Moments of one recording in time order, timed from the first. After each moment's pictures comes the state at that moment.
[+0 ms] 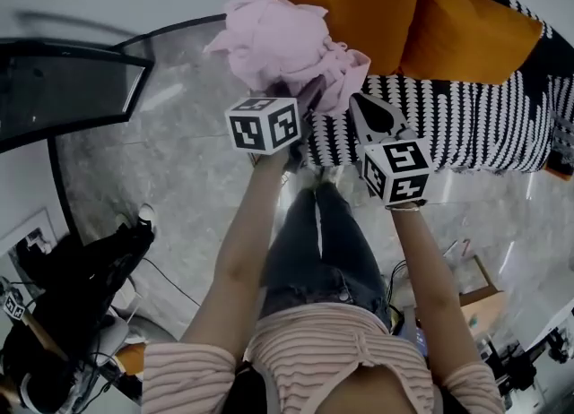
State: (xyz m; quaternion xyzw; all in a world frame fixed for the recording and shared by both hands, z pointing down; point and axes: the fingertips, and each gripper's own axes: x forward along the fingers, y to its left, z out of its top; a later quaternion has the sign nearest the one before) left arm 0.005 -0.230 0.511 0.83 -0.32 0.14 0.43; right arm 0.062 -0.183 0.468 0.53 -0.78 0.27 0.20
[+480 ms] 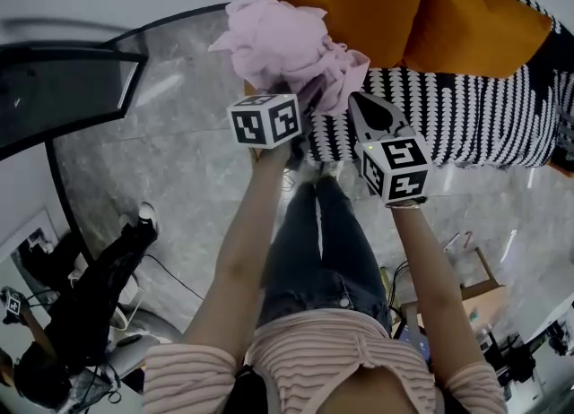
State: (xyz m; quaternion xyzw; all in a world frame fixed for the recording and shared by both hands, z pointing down) left arm 0.018 -0.229 0.564 0.81 -0.31 0.16 0.48; right arm 0.073 -0.185 0.509 0.52 -0.77 0.29 0.21
